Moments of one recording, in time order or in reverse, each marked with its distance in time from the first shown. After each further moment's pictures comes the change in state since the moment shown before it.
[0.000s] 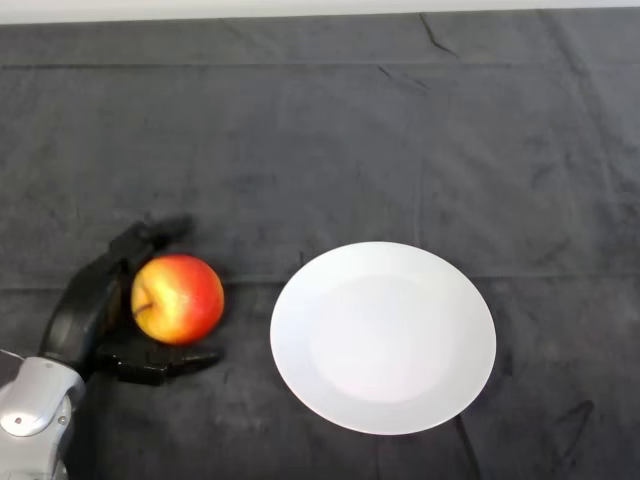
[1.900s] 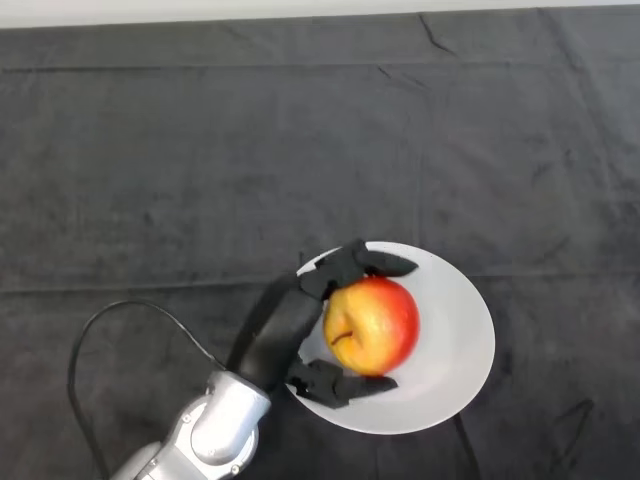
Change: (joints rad) left arm 0.077 -0.067 -0.632 -0.481 0.212 0.082 0.601; right arm 0.000 0.000 0.000 0.000 0.000 0.000 0.000
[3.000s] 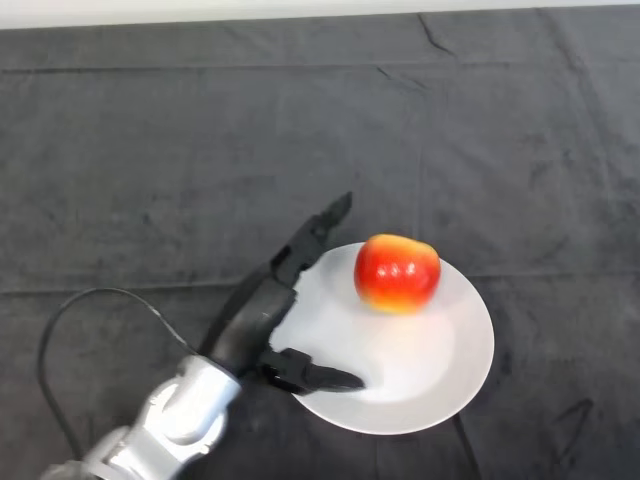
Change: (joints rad) left arm -0.051 0.087 0.009 0.062 -0.082 -0.012 -0.071; right arm 0.000 0.000 0.000 0.000 0.000 0.000 0.000
